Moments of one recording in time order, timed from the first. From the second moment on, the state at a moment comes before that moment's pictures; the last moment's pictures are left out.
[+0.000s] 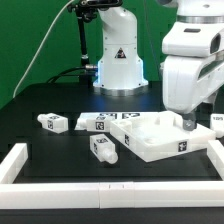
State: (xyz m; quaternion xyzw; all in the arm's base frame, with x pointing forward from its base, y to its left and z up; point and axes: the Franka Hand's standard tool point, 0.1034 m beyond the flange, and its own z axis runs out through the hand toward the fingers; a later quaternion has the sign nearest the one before) arm 0.581 0.081 0.086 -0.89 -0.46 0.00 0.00
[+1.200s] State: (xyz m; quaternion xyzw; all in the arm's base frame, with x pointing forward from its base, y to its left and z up) arm 0.530 -0.061 0.043 -0.94 -0.34 0.02 0.02
